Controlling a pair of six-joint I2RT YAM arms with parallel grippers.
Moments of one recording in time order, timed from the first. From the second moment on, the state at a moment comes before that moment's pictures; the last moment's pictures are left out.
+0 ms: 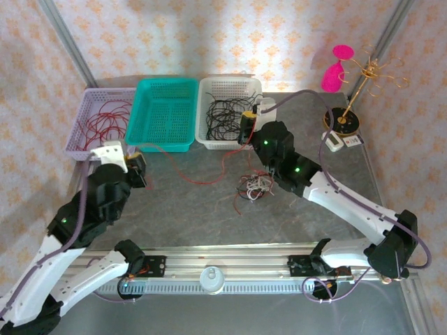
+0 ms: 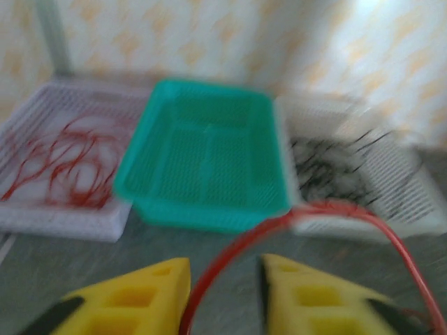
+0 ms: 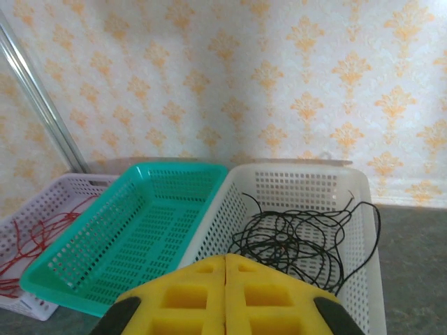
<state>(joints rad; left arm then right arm) -0.61 0.67 1.04 -0.88 -0.65 -0.46 0.80 1.26 1.15 -0.02 0.45 0.23</state>
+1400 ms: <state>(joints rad) -0.71 1.14 0.85 0.08 0.33 -0.36 0.80 1.33 1.24 -0.21 0.29 0.29</state>
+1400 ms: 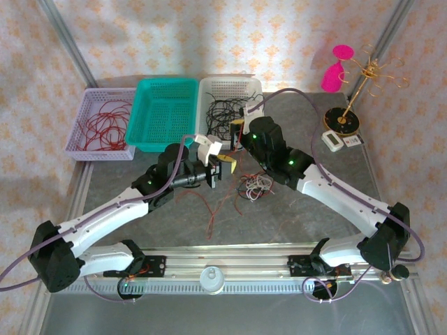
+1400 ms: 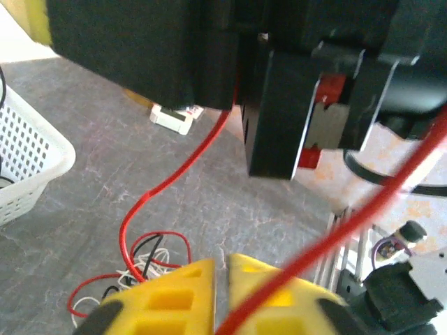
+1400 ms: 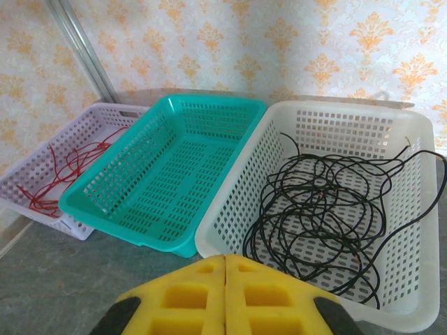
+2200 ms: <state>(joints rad) -0.84 1.19 1.86 -0.48 0.10 -0.18 0.80 1.54 0.73 0.31 0.32 0.54</state>
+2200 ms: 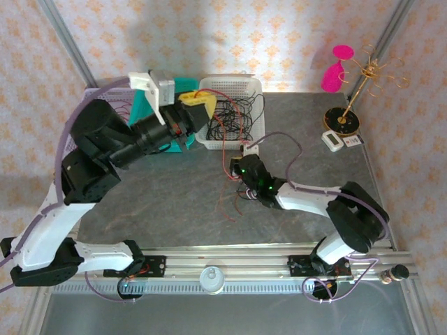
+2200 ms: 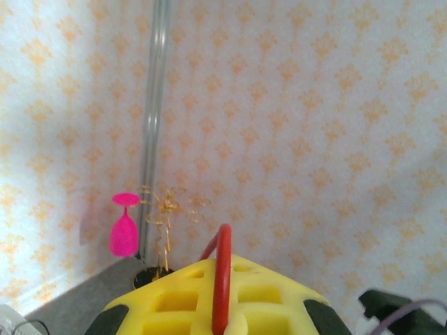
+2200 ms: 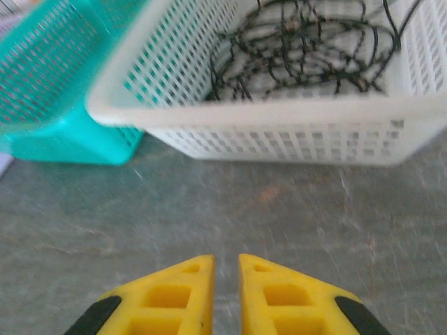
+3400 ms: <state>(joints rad) -0.37 1.63 2.47 -0.47 -0.48 0.16 0.80 1.28 0.78 0.12 0.16 0.59</state>
